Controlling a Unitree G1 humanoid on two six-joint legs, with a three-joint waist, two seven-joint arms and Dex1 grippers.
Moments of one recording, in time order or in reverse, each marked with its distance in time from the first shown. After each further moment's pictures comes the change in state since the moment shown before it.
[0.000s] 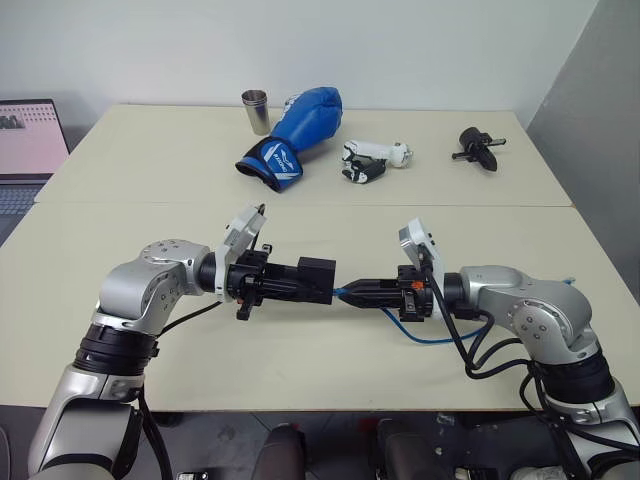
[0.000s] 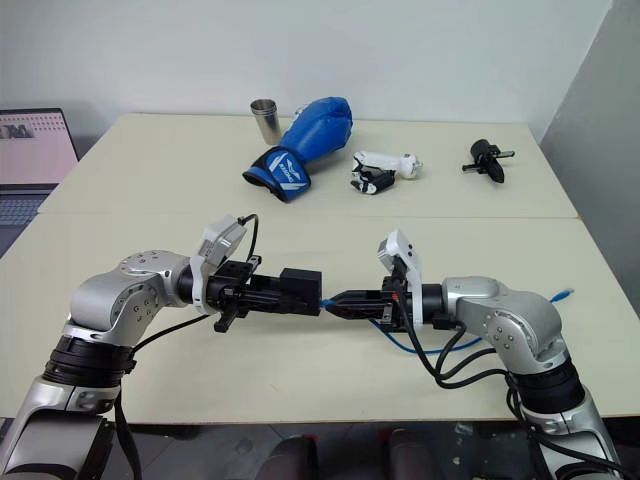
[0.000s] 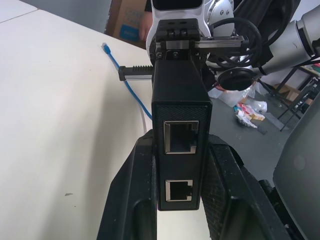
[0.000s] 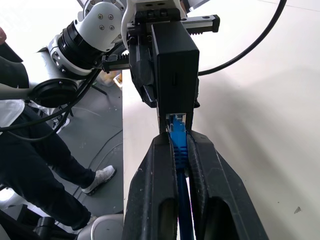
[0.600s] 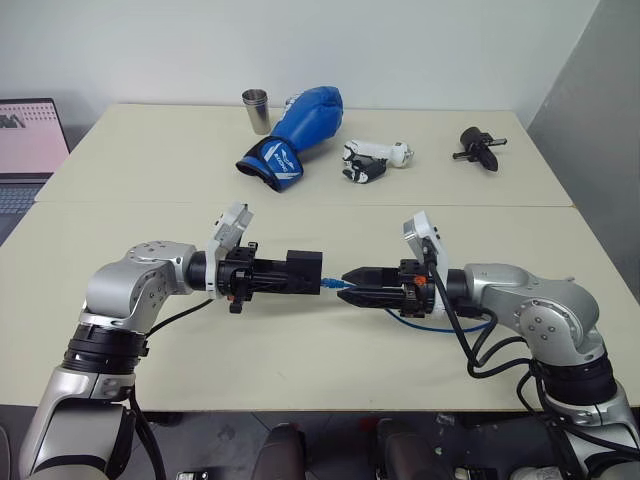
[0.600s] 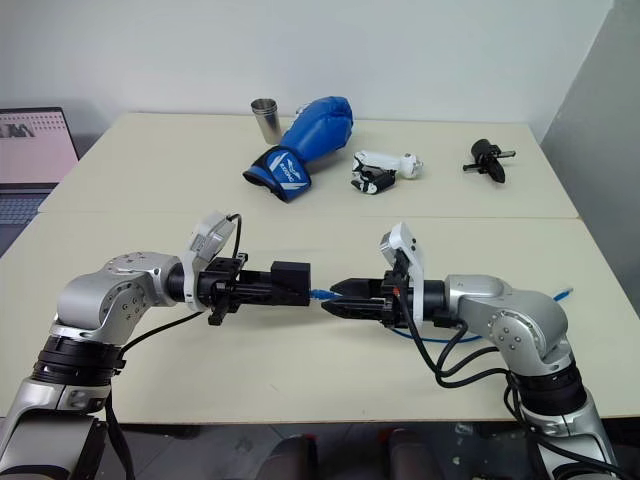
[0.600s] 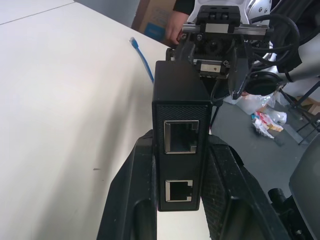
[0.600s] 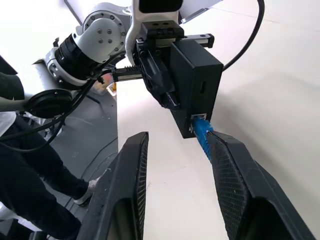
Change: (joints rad) left arm 0.005 0.025 0.030 0.031 0.008 0.032 0.029; right arm 0.000 0.028 -0.035 -0.031 0.015 0.006 -0.063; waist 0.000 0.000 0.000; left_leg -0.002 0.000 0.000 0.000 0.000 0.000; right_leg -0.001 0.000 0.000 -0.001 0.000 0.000
